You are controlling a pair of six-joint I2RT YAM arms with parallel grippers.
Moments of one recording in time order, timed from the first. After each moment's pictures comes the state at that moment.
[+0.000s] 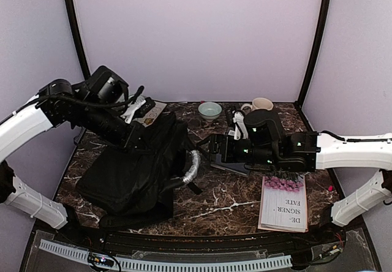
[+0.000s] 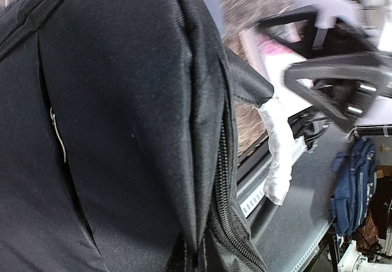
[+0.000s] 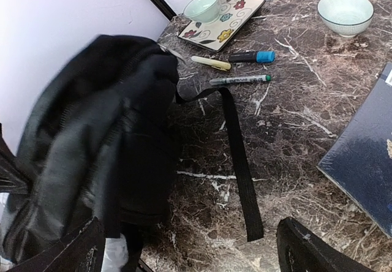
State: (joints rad) left arm -0.91 1.31 1.48 -1.13 0.23 -0.52; right arm 1.12 1.32 0.98 -0.12 0.17 0.75
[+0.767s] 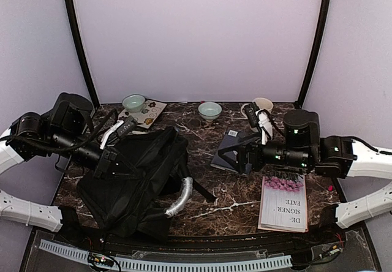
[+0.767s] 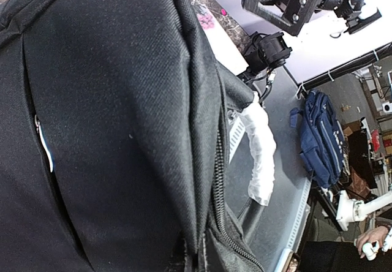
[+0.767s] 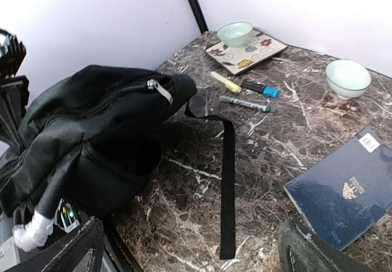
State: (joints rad) left arm -0.98 0.95 1.16 -0.94 0.40 -0.45; right arm 1.12 1.02 0.86 -0.21 0.13 0.41
